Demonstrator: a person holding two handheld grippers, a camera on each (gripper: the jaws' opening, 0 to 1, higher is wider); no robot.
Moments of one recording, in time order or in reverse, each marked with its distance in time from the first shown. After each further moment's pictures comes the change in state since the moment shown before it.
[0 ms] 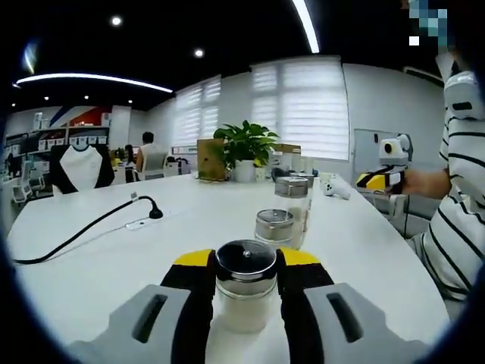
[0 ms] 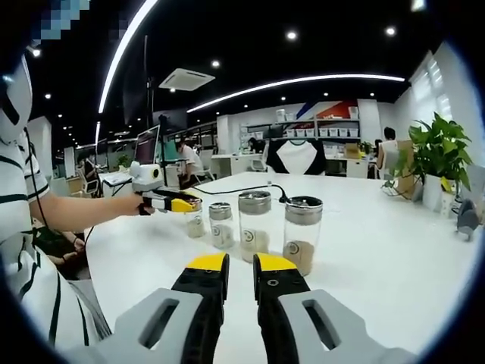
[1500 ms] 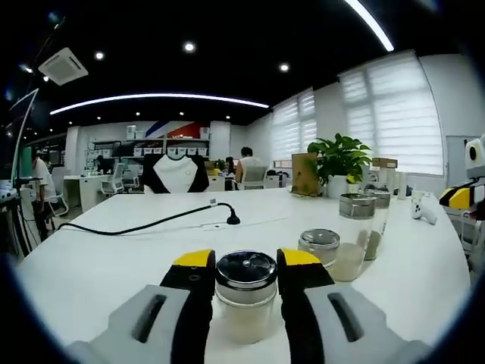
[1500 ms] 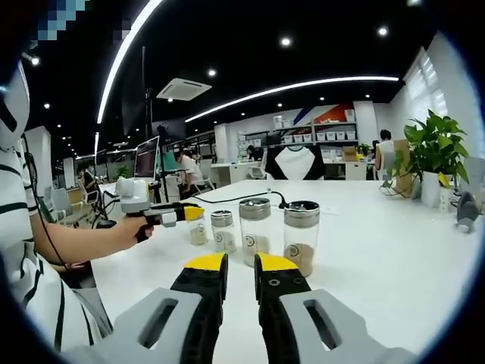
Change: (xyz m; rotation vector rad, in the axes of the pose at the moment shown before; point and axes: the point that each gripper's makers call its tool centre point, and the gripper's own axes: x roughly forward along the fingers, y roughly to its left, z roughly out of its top) left arm -0.009 0.018 0.007 -0.054 -0.097 0.660; right arm -0.010 0.000 0.003 0.042 -0.052 -0.005
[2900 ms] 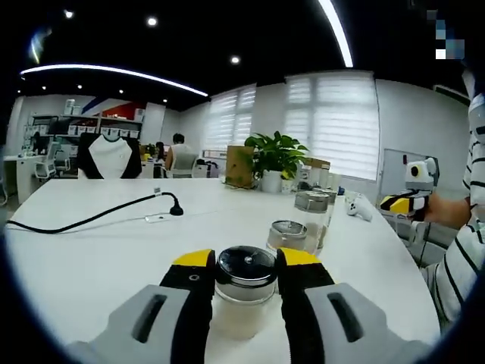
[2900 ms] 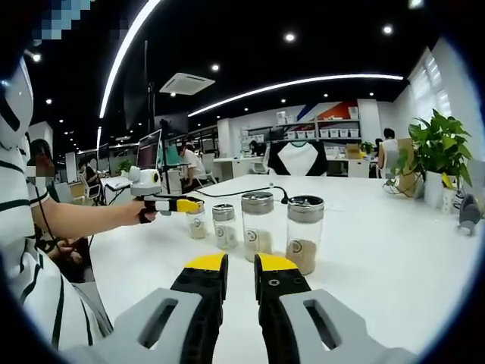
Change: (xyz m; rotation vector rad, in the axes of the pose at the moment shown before) left arm 0.004 0.004 -0.009 -0.080 0.071 -0.488; right arm 0.006 0.002 -0.008 -0.021 0.038 0.014
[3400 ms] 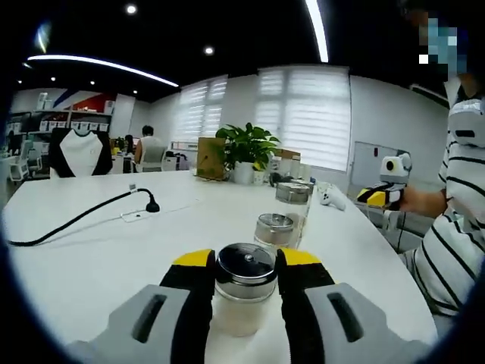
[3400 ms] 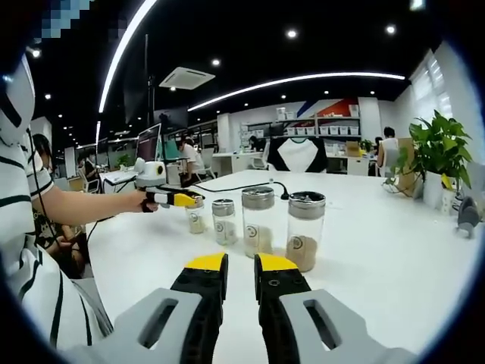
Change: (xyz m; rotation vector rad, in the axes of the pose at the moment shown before) left arm 0.001 -0.009 -0.004 0.038 0.061 -0.181; right arm 0.002 0.004 -0.001 -0.016 0.020 -0.001
